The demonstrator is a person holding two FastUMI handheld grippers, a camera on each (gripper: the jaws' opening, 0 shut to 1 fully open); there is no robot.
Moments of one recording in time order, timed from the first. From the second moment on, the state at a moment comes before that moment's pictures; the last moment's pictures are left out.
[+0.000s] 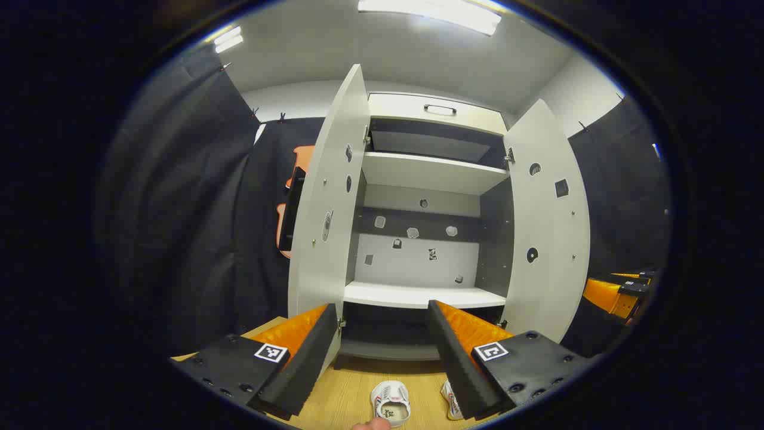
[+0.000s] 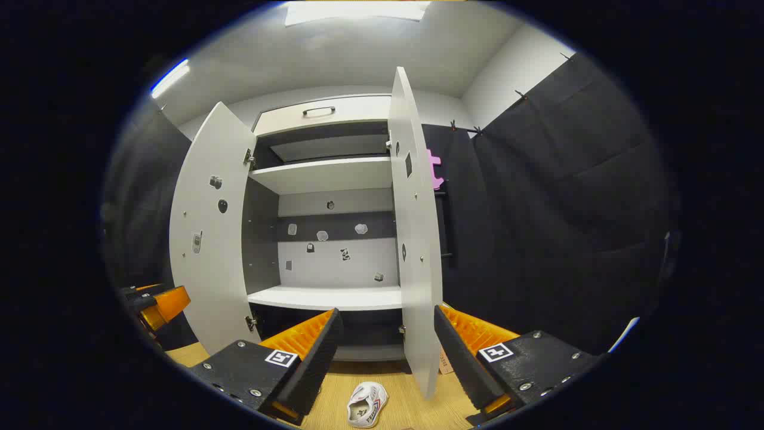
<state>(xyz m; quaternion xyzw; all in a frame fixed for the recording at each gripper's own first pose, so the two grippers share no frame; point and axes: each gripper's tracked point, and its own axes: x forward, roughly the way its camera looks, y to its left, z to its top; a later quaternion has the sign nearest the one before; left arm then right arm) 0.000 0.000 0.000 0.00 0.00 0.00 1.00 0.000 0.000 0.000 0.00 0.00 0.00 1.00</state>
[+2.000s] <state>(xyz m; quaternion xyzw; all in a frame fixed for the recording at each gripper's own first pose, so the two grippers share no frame) 0.004 -0.001 -0.016 0.00 0.02 0.00 1.00 0.026 0.030 -0.029 -0.02 0.03 0.02 1.00</state>
